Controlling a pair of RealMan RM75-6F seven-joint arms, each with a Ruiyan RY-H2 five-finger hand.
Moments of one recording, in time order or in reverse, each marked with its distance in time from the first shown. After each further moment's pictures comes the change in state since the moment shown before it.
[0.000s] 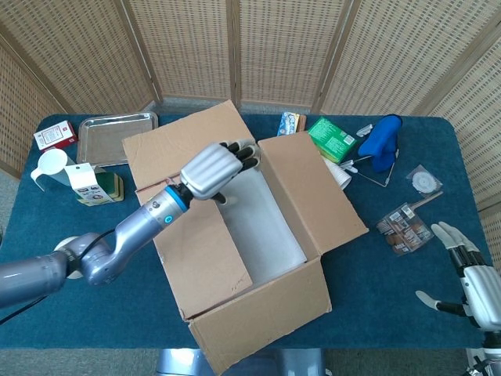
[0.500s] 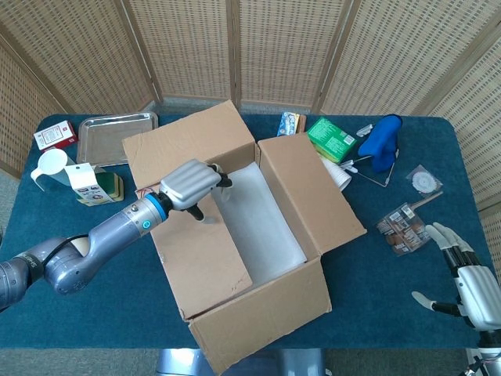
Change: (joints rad) left arm 0.011 0.178 0.028 -0.136 -0.091 -0.206 -0.100; right arm 0.005 -0.006 -0.002 -0.010 -0.003 -0.008 -0.026
